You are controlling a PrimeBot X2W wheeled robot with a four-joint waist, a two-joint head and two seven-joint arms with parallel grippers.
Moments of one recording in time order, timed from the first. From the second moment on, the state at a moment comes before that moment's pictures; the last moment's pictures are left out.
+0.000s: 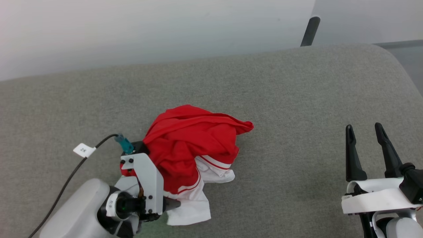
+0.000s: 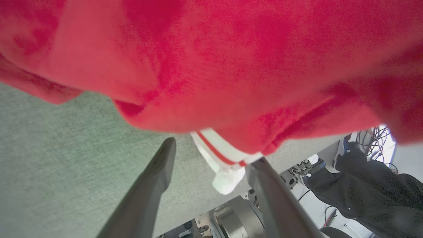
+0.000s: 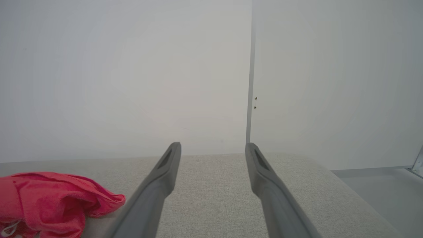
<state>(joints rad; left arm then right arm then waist) -0.49 0.50 -0.61 0.19 -1.09 0.29 0.98 -0.13 -0.05 -0.05 0.05 0.13 0.13 -0.26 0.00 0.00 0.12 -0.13</state>
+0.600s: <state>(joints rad) -0.51 0.44 -0.59 0.40 -1.12 0.17 0.90 -0.16 -0.05 -0.04 0.05 0.14 0.13 -0.26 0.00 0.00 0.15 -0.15</state>
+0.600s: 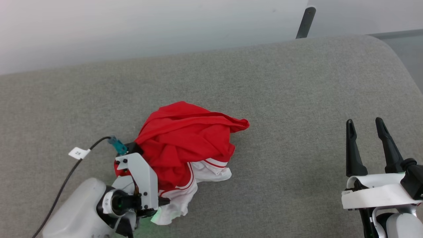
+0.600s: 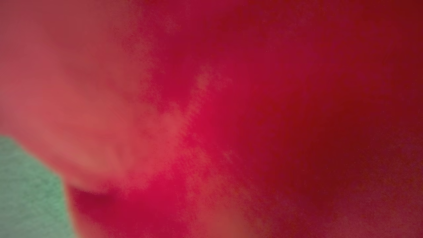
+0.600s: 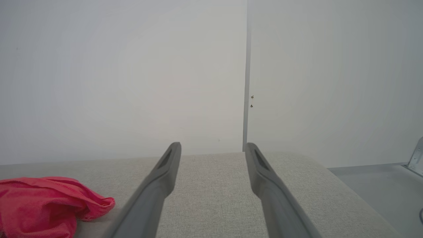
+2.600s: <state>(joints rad) -0.38 0.73 -0.38 0.17 -1.01 0.11 0.49 -0.07 -0.06 -0.03 0.06 0.11 0.13 -0.24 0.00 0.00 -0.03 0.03</state>
